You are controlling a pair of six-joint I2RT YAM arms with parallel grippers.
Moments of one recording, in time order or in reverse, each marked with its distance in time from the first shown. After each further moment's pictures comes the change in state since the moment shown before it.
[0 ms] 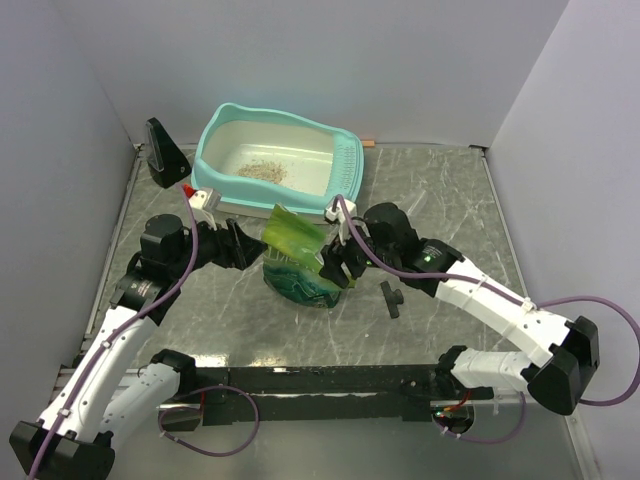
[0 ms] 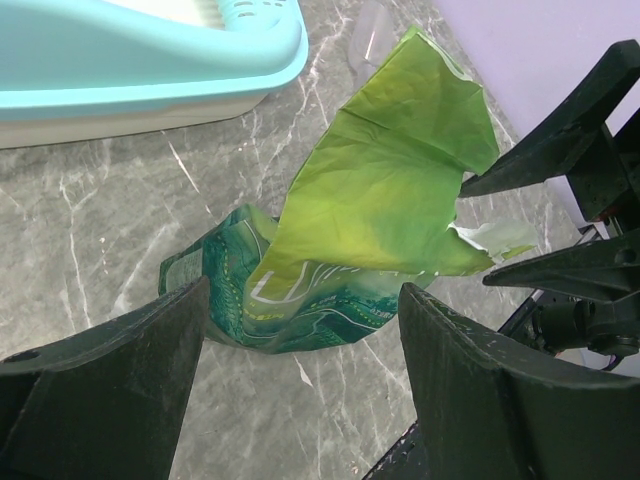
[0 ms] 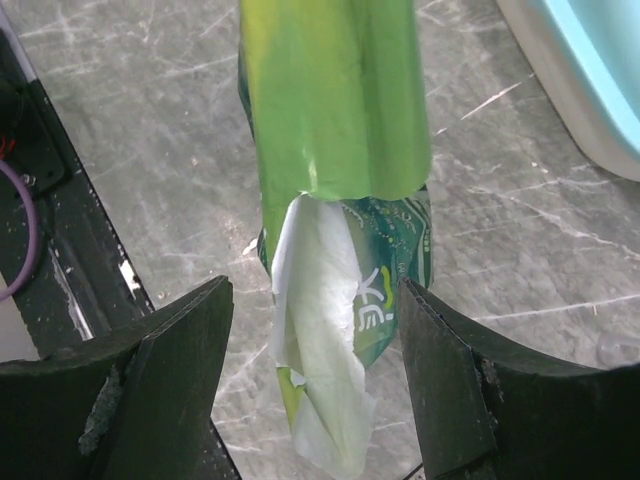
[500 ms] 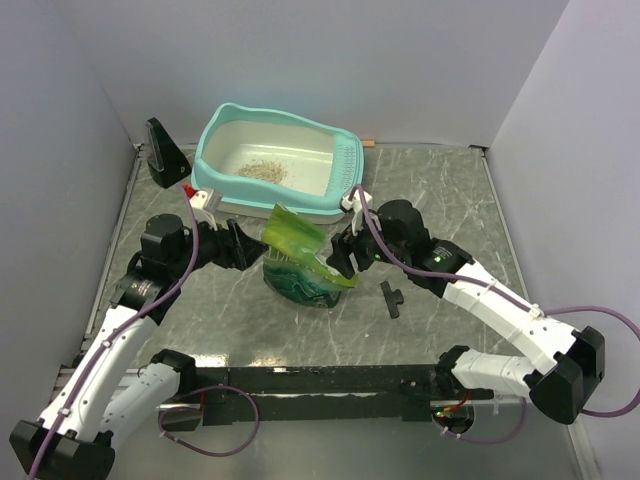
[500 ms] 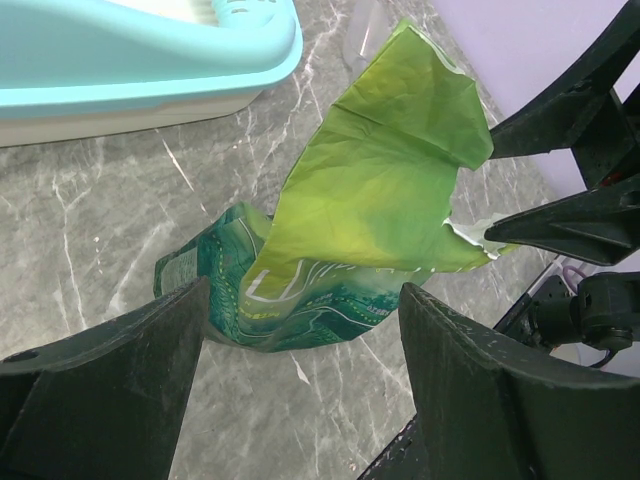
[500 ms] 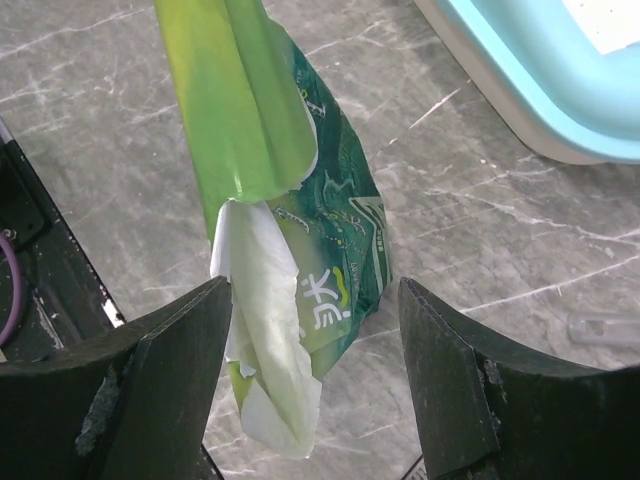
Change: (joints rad) left arm 0.000 0.002 0.000 0.000 0.013 0.000; right arm -0.069 -0.050 -0.035 0.055 0.035 0.056
